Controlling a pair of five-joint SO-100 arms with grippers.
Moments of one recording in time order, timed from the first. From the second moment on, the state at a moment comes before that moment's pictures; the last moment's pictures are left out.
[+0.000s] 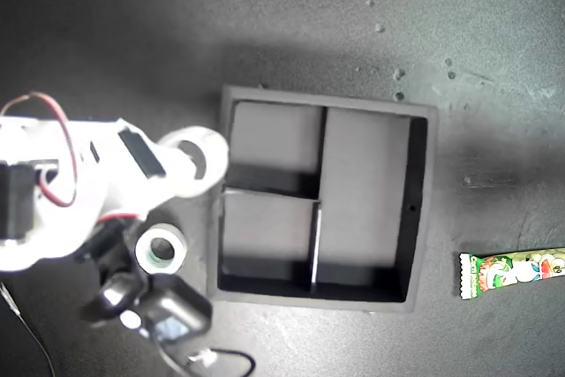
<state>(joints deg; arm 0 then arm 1) 3.9 99.7 81.6 76.9 -45.9 1.1 172.7 158.7 2.5 63.7</state>
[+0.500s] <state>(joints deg) 3.3 53.6 20.4 103.8 -42.2 -14.8 124.0 121.9 25.1 84.2</state>
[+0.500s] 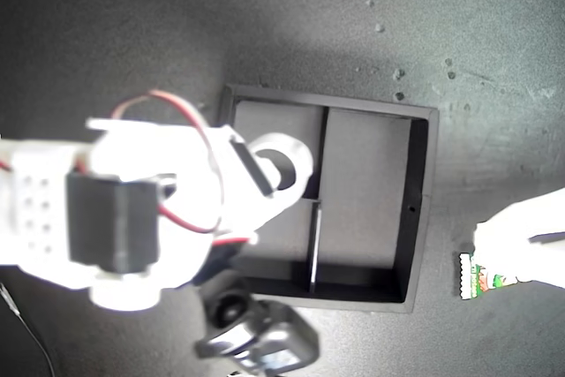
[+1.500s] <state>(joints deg) -0.7 61.0 26.1 104.0 -46.1 -40.7 113.3 141.6 38.6 124.5</state>
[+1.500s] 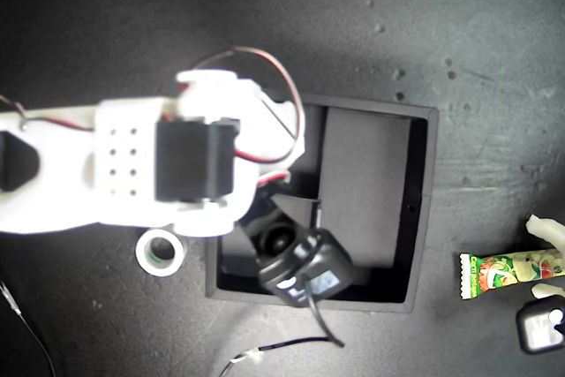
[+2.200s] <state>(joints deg) 26.2 88.3 69.8 100.7 -72.2 -20.0 112.4 113.6 58.5 131.7</state>
